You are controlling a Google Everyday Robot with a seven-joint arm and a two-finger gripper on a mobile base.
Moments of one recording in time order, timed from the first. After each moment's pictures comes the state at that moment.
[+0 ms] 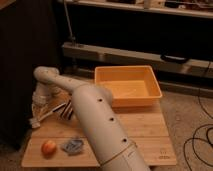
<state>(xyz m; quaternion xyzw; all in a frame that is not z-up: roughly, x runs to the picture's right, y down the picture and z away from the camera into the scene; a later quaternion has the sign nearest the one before) -0.389 0.141 0.825 -0.39 -0.45 -0.36 0.72</state>
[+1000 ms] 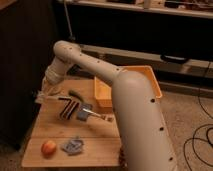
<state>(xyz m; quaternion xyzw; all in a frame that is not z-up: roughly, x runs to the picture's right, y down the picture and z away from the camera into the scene) -0.302 -0.013 0.726 -0.27 -0.46 -0.27 0.81</state>
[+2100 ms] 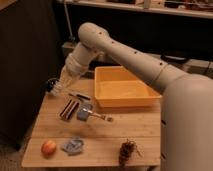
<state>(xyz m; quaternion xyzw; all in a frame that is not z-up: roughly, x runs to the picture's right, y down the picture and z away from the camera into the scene) -0.176 -0.009 0.653 -0.29 -0.42 -0.18 0.84</state>
